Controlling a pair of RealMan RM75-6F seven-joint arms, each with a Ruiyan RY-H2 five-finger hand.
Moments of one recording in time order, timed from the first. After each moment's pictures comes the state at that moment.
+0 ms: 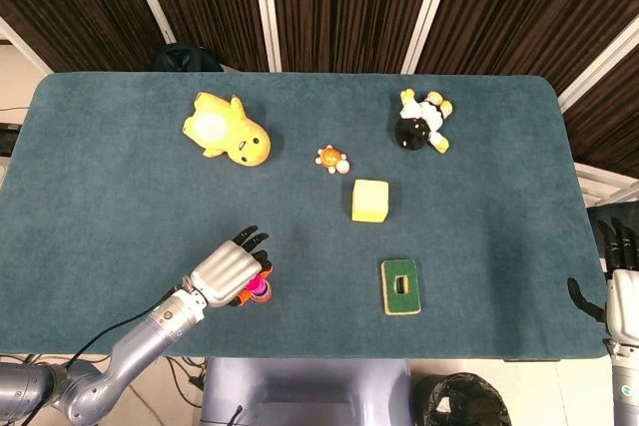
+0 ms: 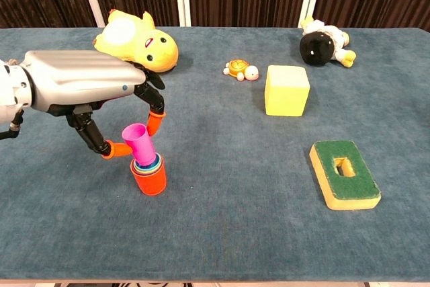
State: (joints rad) left arm -0.85 -1.30 0.02 -1.97 1.06 0.96 0.68; right arm 0.04 -1.18 0.17 -1.56 -1.37 1.55 -0.02
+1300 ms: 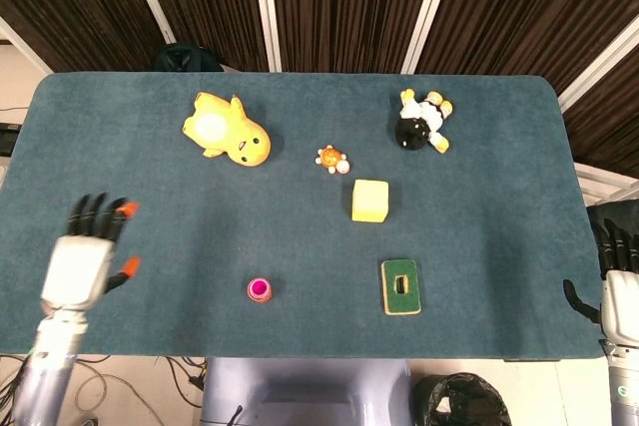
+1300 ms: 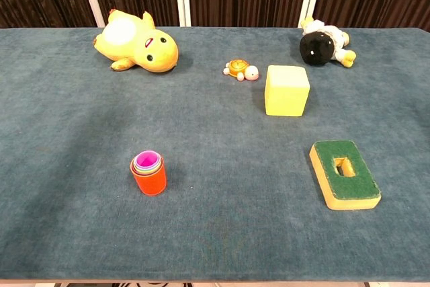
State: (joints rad) left arm -0.36 -1.27 0.12 -1.78 1.34 1.69 0.45; right arm 0.04 -1.19 0.16 -1.56 -1.38 1.54 -0.03
